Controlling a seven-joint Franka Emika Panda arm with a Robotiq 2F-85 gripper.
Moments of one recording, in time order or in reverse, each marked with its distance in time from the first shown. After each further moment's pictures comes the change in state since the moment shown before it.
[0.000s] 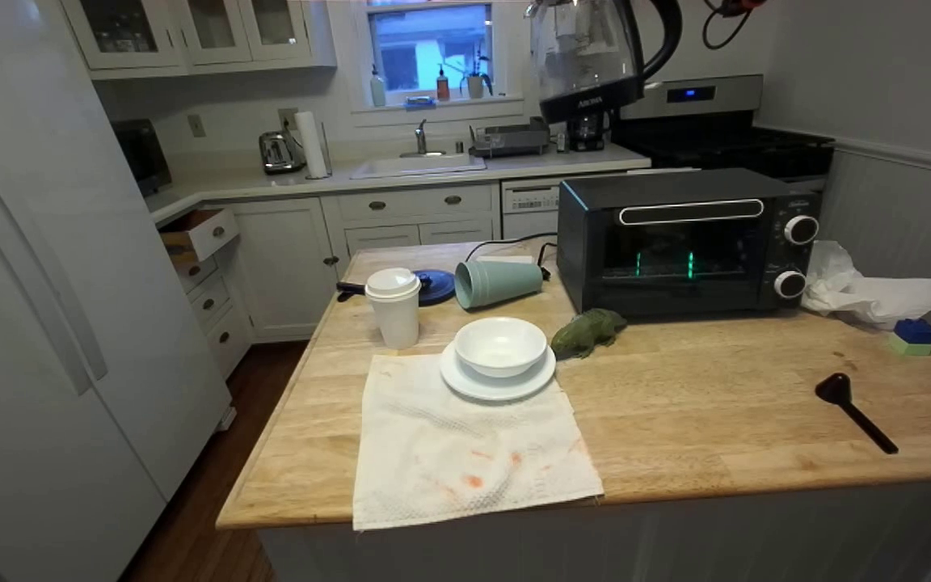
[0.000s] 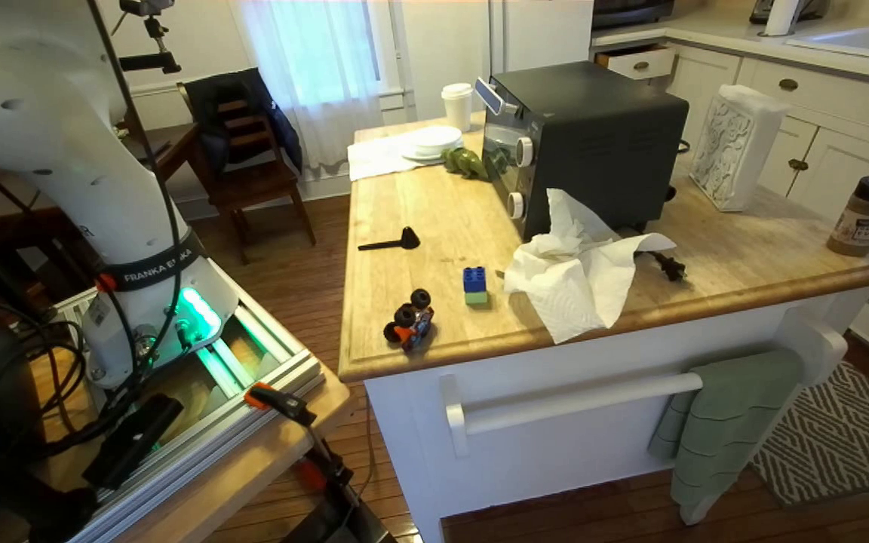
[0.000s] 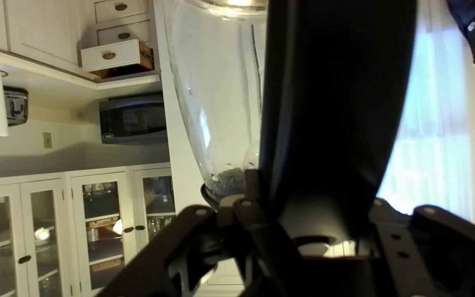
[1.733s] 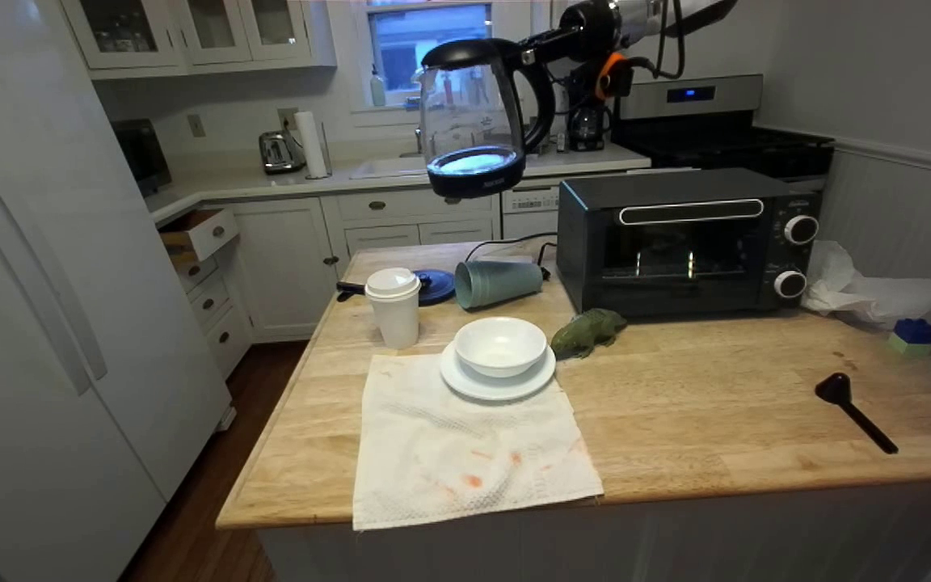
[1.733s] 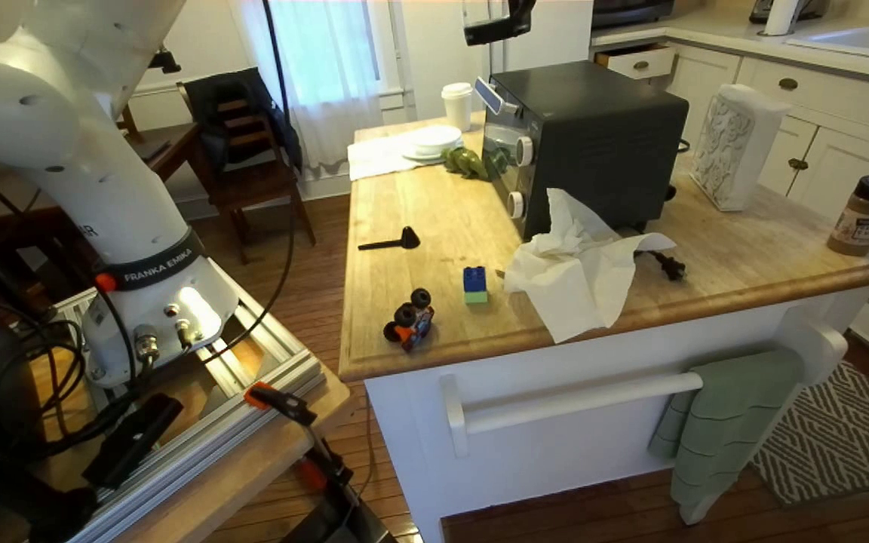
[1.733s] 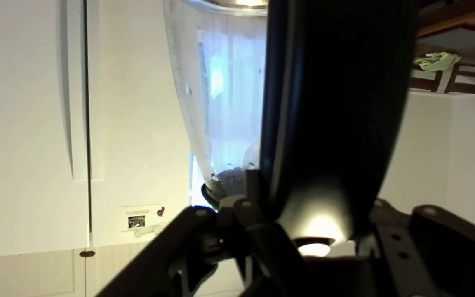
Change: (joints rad) arm 0.104 0.535 0.131 0.597 -0.005 -0.297 -0.166
